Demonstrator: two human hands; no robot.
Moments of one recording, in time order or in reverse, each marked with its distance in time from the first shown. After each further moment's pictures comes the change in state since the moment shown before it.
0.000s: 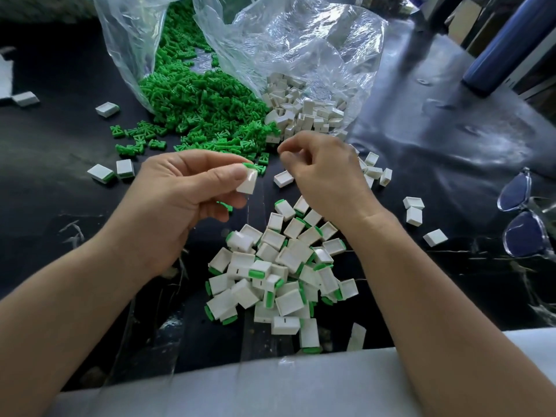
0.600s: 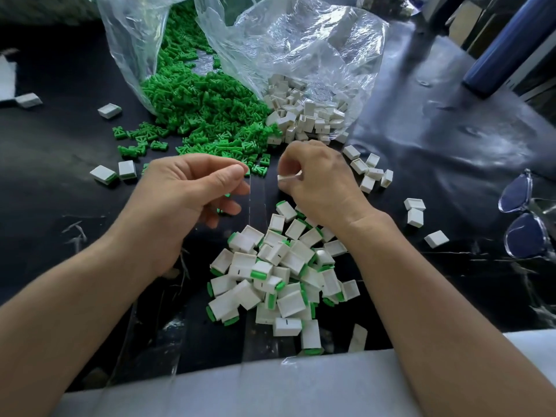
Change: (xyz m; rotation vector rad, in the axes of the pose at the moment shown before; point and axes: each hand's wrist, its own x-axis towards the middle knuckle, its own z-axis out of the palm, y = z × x) left_hand 0.003 -0.003 0.000 0.100 0.078 -0.045; right_hand 0.003 0.008 0.007 -0.229 -0.105 -0.094
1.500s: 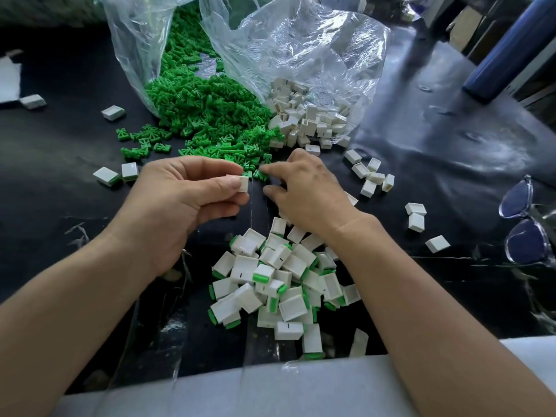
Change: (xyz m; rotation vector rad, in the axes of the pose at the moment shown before) left_hand 0.004 -0.001 -0.003 -0.148 0.028 -0.044; right_hand 0.006 -0.004 0.014 -0.149 -0.126 -0.013
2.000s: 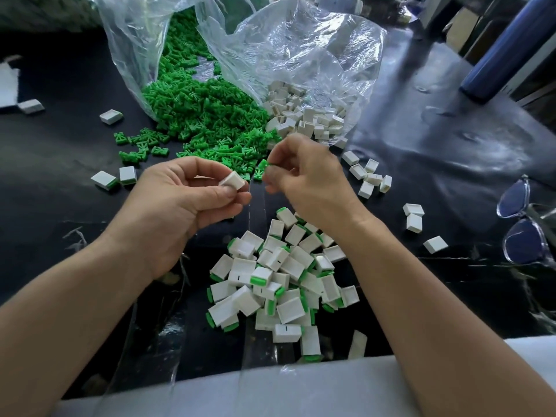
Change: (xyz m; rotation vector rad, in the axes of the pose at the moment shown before) left_hand 0.001 -0.001 -0.001 -0.071 -0.040 -0.028; right_hand -0.009 -0.007 -0.014 0.607 0.153 -0.026
